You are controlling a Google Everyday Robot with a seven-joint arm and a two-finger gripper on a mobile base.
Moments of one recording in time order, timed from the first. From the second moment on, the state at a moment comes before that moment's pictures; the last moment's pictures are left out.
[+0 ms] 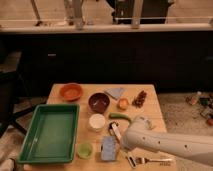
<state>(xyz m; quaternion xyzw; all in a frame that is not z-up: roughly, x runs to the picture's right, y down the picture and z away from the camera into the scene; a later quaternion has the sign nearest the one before) 0.093 0.321 0.790 -0.32 -0.03 0.22 0.92</state>
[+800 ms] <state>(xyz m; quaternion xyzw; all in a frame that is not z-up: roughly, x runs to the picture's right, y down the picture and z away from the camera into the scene) 0.096 0.319 0.778 -0.33 -0.02 0.21 0.92</state>
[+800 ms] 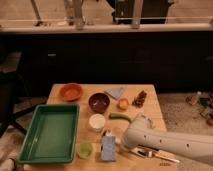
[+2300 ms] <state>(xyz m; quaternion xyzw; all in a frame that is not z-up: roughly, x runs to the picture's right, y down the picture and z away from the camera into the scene) 0.108 0.268 0.755 -0.26 -0.06 0.24 0.93</state>
